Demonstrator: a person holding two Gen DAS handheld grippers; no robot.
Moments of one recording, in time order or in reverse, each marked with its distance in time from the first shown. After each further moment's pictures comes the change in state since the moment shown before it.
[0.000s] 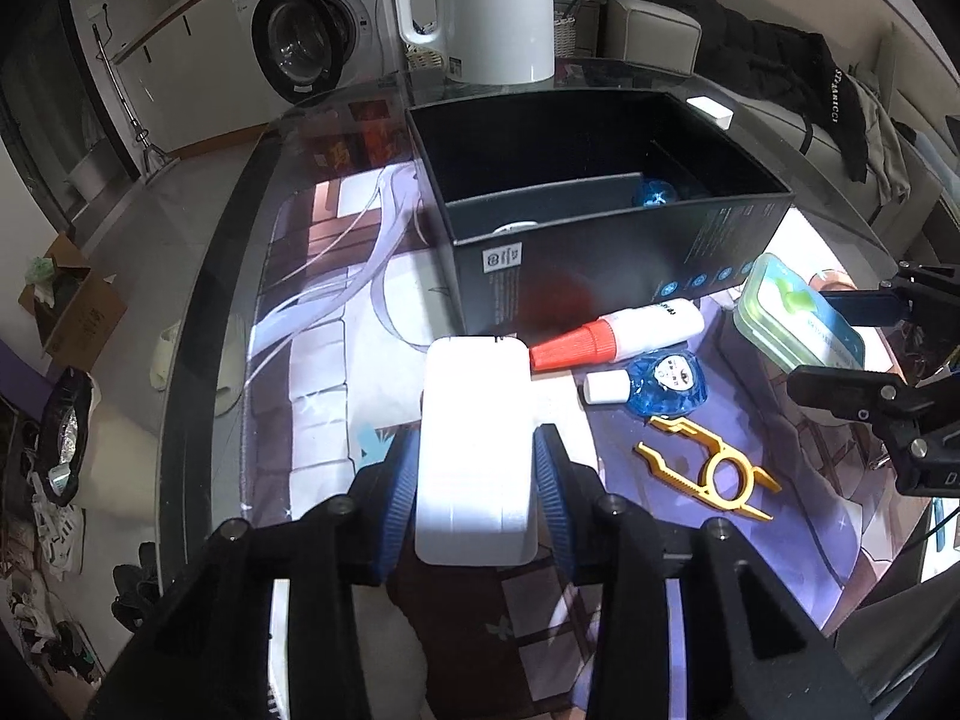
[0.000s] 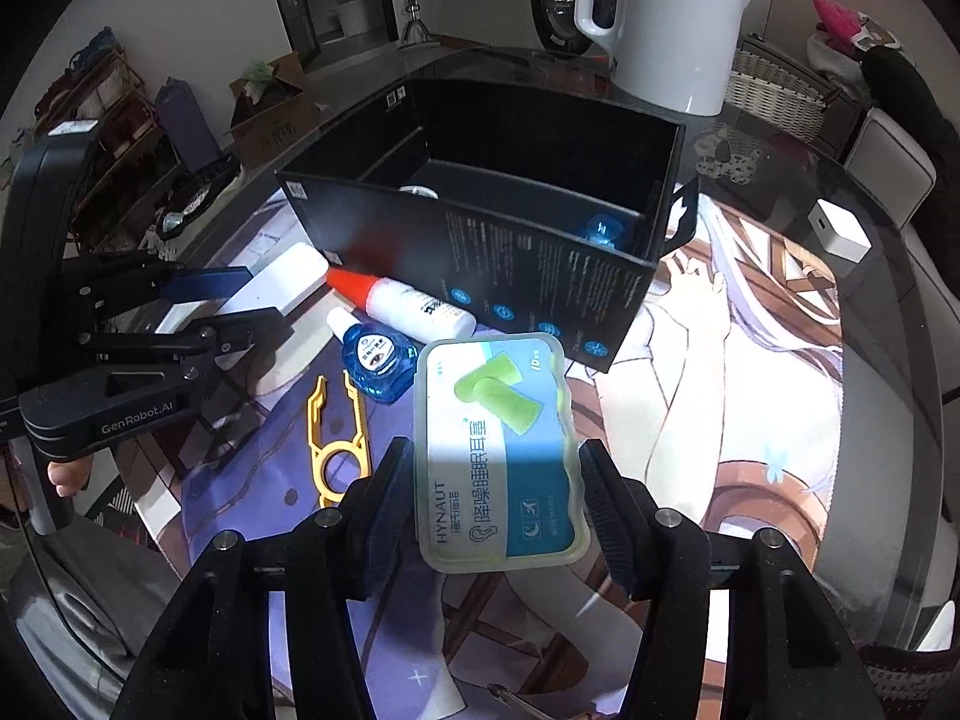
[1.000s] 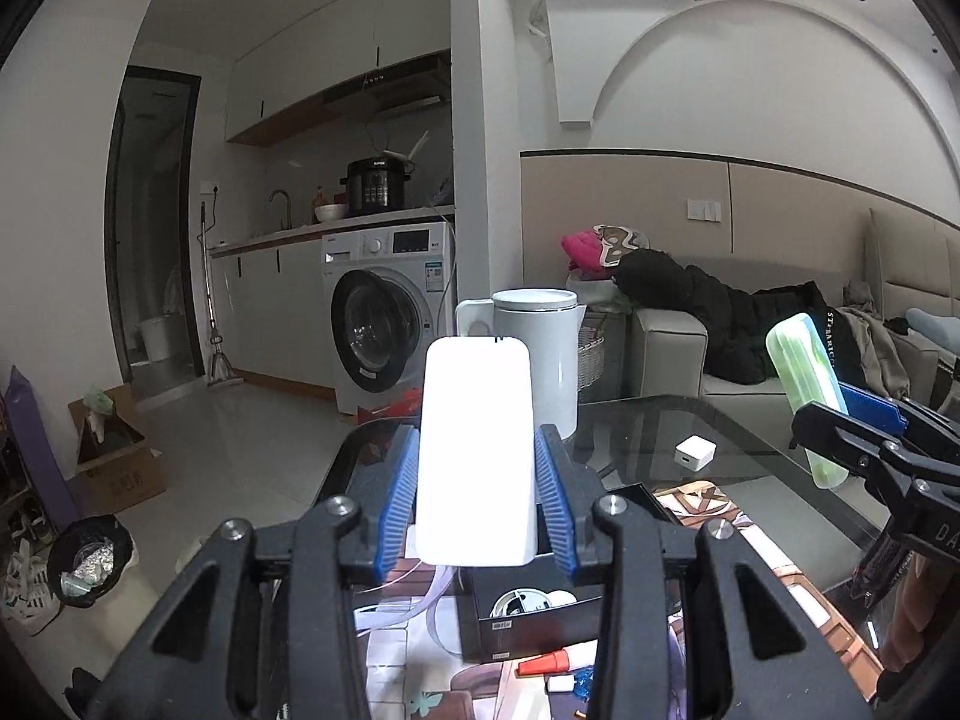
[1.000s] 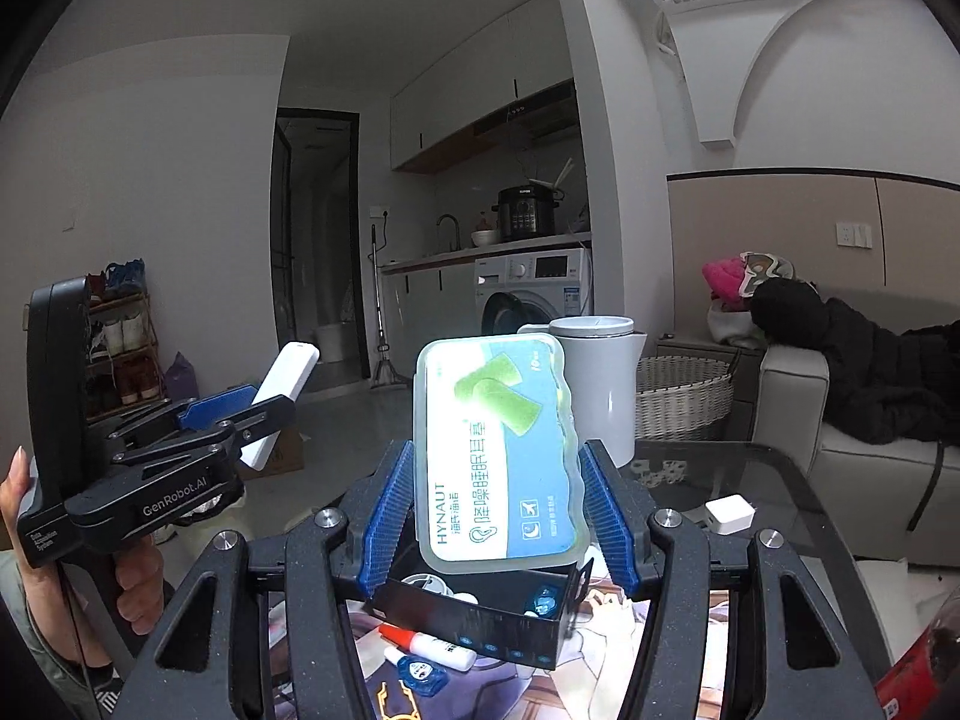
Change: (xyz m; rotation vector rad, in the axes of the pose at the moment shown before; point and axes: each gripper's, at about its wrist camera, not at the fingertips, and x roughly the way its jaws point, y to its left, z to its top) left arm -0.130 0.010 0.027 -0.100 -0.750 0.083; right arm -0.154 0.019 -0.001 0.086 -0.879 -0.101
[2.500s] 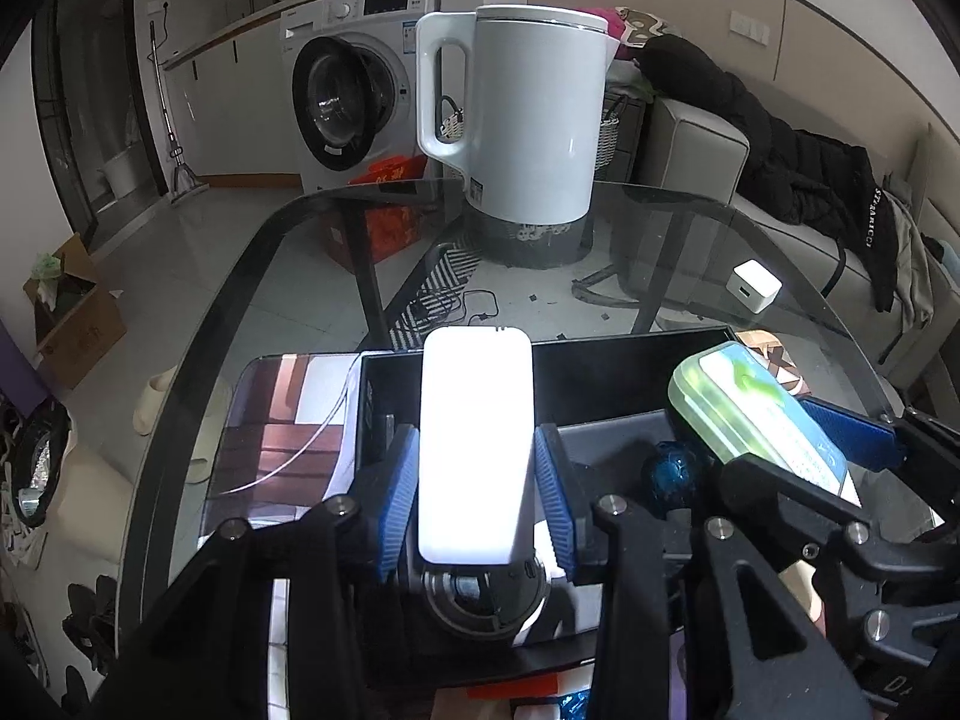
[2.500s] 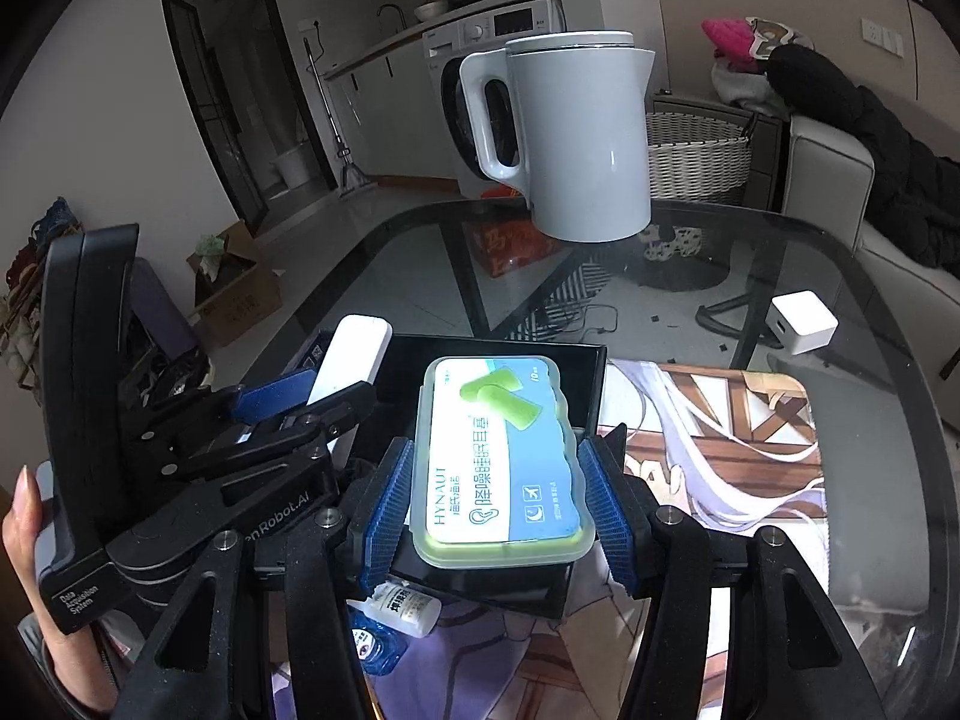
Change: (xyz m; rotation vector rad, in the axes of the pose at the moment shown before) left arm 0.180 -0.040 -0.063 -0.045 0.579 -0.018; right arm 0.176 -0.050 -0.063 0.131 0.591 -0.015
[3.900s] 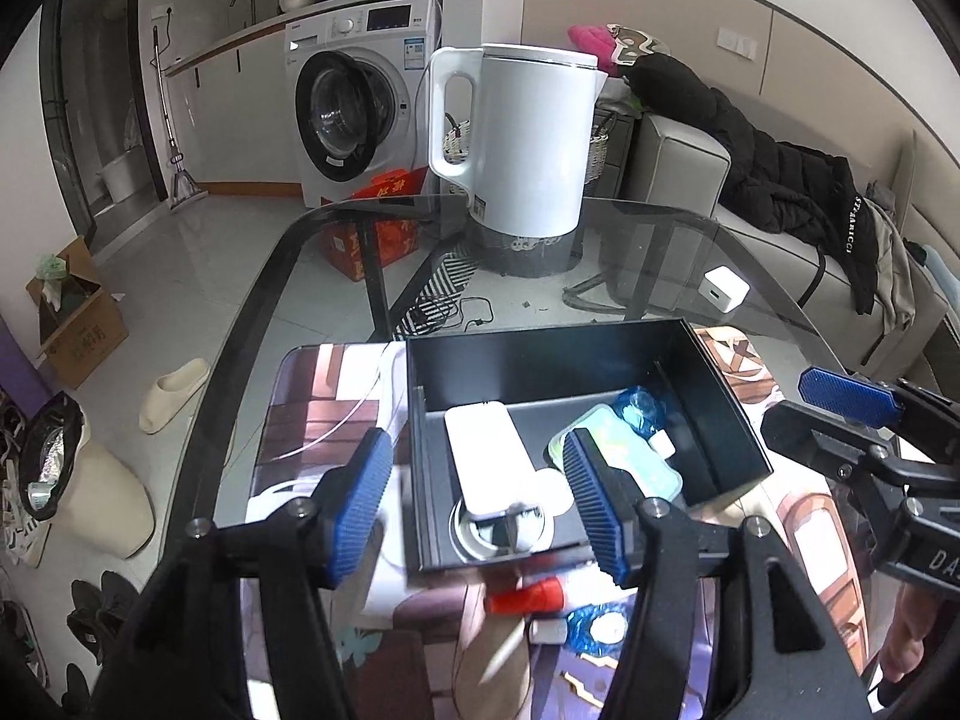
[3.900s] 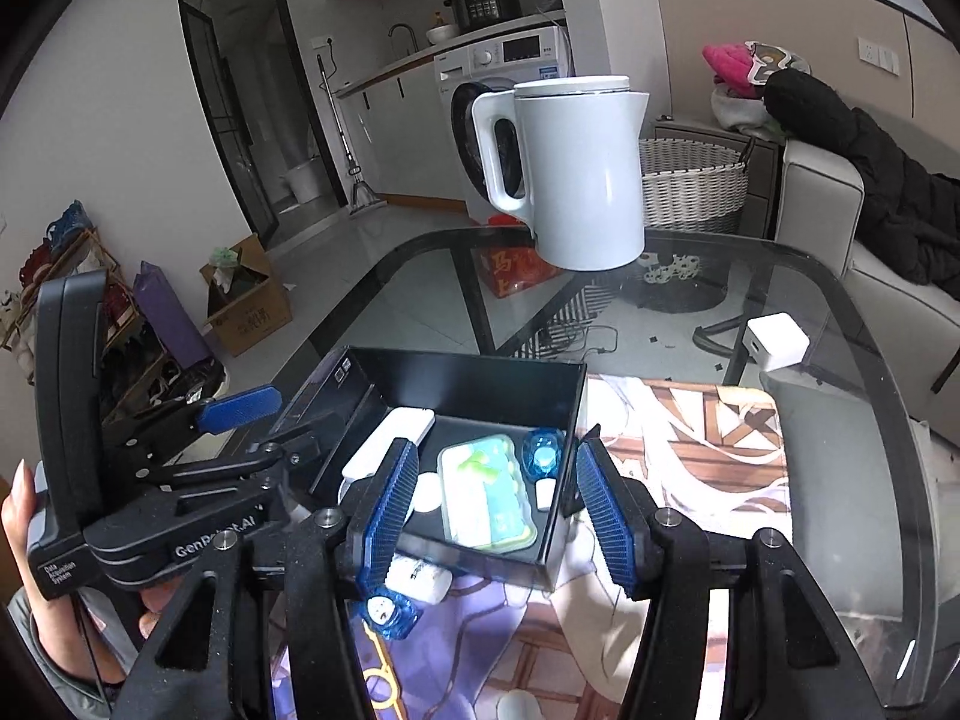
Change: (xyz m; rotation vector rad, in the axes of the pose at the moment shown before) left arm -0.056 0.018 -0.015 -0.001 -0.027 -0.026; right arm -0.048 0.004 -0.007 -0.003 -0.038 0.024
